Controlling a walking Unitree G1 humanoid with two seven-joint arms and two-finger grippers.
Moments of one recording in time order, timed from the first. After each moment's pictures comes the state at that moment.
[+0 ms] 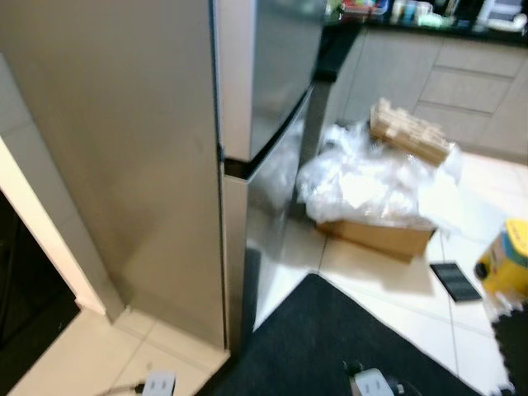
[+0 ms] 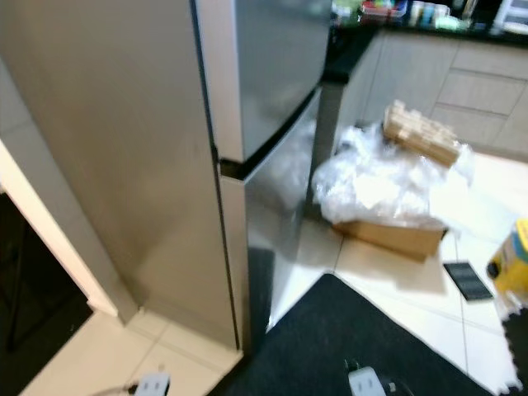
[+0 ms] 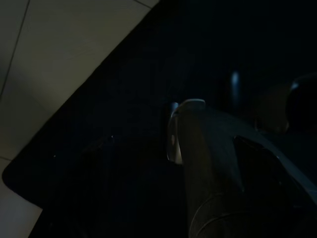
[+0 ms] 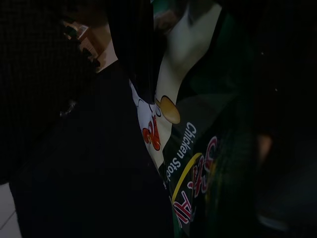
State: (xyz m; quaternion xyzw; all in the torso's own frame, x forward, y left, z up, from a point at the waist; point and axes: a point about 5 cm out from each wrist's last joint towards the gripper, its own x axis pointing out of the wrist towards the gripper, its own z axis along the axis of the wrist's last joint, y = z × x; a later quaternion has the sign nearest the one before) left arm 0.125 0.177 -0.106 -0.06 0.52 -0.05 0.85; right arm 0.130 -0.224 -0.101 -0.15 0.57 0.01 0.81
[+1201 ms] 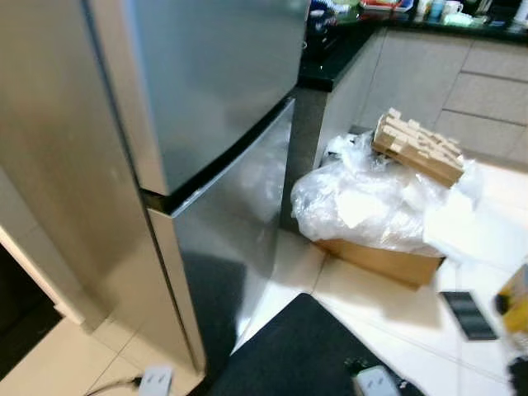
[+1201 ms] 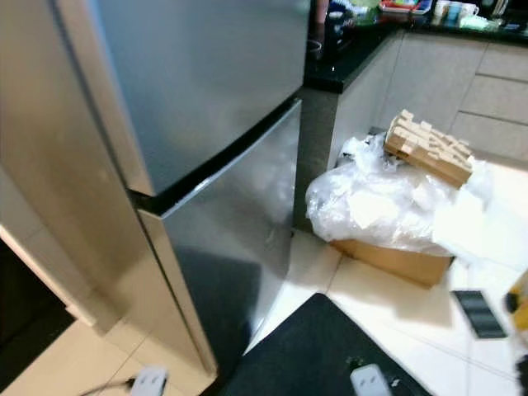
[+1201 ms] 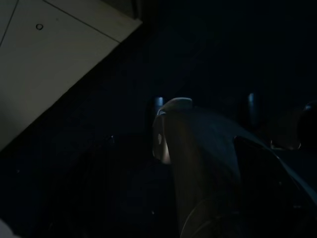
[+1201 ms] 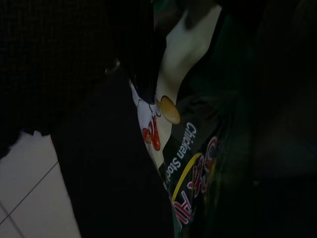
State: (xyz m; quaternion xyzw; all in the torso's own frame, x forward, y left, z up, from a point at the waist) left arm 0.126 0.179 -0.105 -0.06 0.51 -0.05 0.85; right arm 0.138 -0.229 -0.097 -0.16 0.56 0.01 0.81
